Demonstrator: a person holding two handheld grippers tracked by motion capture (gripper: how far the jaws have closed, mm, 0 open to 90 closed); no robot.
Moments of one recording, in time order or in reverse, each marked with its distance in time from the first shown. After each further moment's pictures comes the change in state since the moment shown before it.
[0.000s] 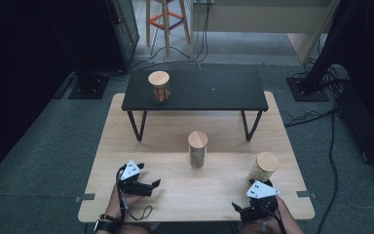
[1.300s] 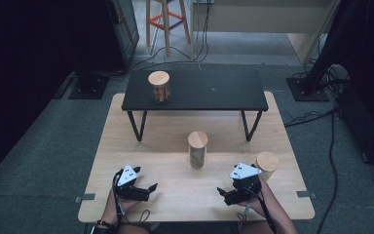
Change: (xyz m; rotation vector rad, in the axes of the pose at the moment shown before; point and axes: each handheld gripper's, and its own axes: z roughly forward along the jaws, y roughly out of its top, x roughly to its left) left arm -0.009 -0.005 -0.014 0.025 0.026 0.026; right arm -0.009 0.064 0.026 0.008 0.031 0.018
